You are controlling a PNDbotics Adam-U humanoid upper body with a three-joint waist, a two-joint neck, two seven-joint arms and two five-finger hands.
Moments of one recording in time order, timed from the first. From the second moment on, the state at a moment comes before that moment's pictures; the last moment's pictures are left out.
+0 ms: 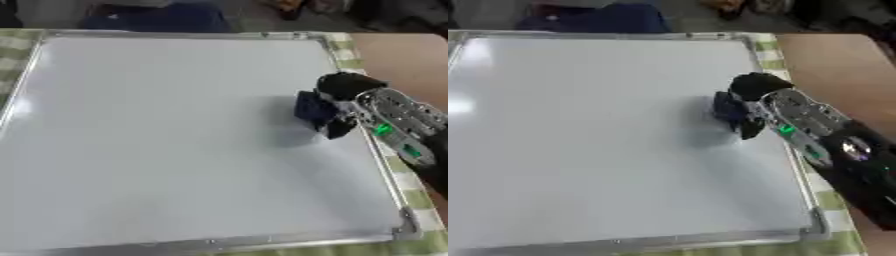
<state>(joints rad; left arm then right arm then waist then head) -0.41 0.47 0.01 -1.98 0.19 -0.23 0.25 -0.61 -0.90 0.30 -1.59 1.04 0.32 0.65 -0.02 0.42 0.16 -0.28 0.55</state>
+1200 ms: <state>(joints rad) -0.41 0.47 0.01 -1.98 0.19 -0.23 0.25 -0.61 -0.88 0.32 -1.77 0.77 0.37 0.71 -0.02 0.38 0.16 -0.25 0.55</state>
